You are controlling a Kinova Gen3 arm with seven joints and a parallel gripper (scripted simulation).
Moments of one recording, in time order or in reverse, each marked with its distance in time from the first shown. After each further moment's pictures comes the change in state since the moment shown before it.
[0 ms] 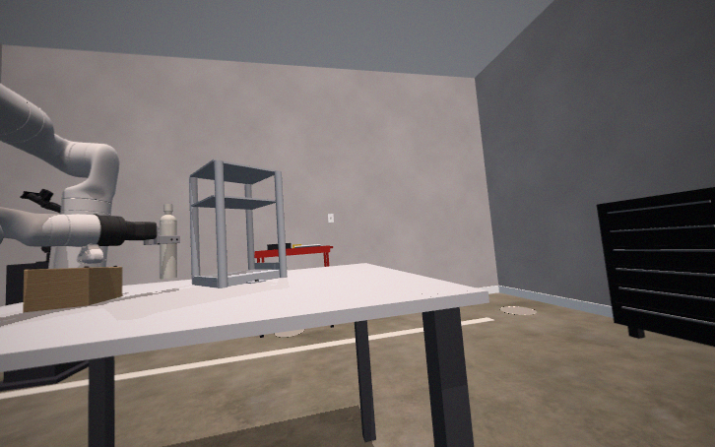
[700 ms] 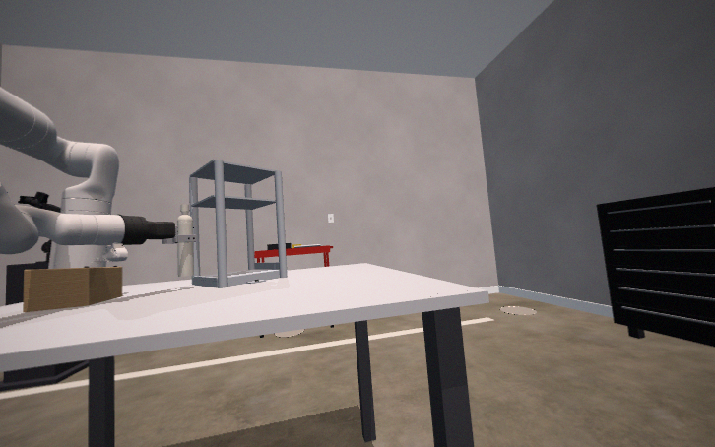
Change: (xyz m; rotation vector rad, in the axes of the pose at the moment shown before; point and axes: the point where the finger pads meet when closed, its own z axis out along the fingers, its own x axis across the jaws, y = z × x) arm -0.013 0.001 0.041 -0.003 -0.006 -0.002
